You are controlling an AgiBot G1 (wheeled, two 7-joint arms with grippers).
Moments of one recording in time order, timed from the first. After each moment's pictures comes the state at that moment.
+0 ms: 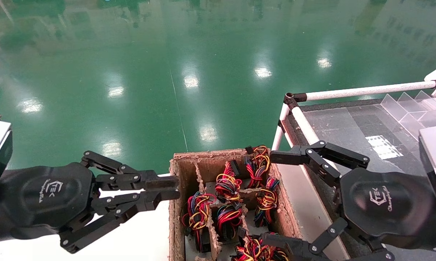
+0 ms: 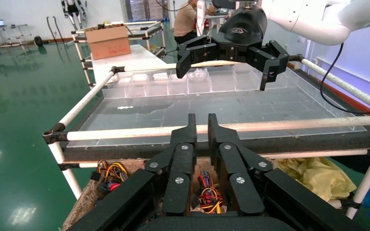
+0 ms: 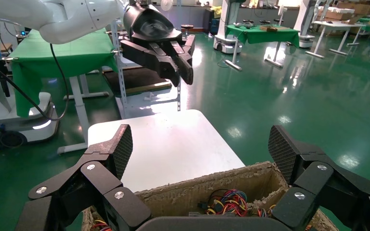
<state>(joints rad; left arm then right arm) -1.07 0.61 0.28 -1.28 0.73 1.50 -0.19 1.08 -0.61 -0.28 1.28 -0.73 -1.49 0.18</state>
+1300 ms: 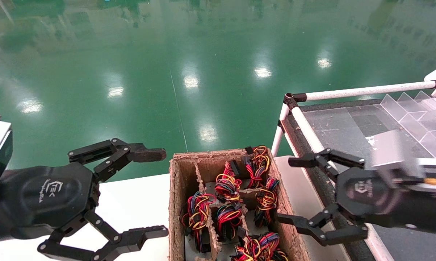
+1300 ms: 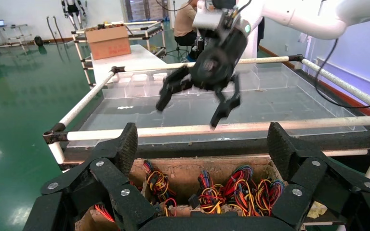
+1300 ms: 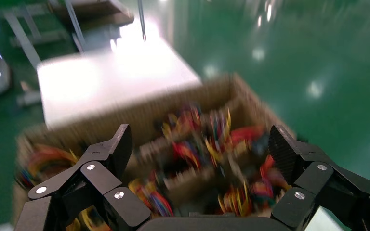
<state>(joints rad) -1.08 0.61 0.28 -1.28 0.73 1.50 -0.19 1.22 -0.63 -0.40 1.18 -1.02 -1.46 0.22</state>
